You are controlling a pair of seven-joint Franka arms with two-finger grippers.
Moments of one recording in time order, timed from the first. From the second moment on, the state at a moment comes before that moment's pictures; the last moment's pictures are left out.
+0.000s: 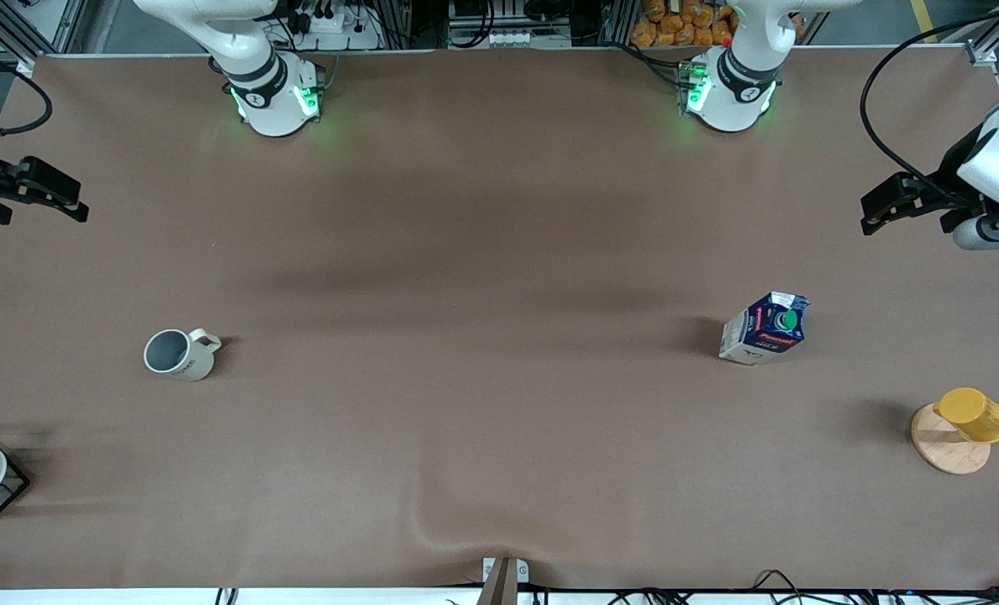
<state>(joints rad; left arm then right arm) -0.01 0.02 -0.09 -1.53 0.04 1.55 -0.11 -0.01 -0.03 -0.03 -1.56 0.00 1.51 -0.06</state>
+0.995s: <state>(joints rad) -0.01 0.08 -0.09 -1.53 0.04 1.55 -0.11 -0.01 -0.02 -0.03 -1.56 0.00 1.51 -0.03</state>
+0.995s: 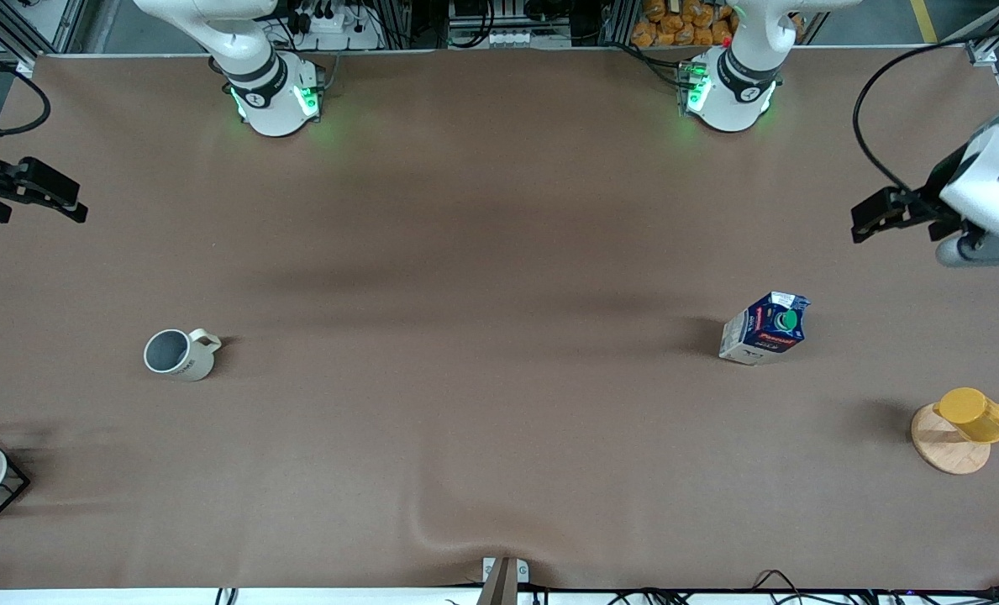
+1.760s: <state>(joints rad) -0.01 0.14 -0.09 -1.84 0.04 1.96 -0.08 0.00 0.17 -0.02 -1.59 0.00 1.67 -0.07</state>
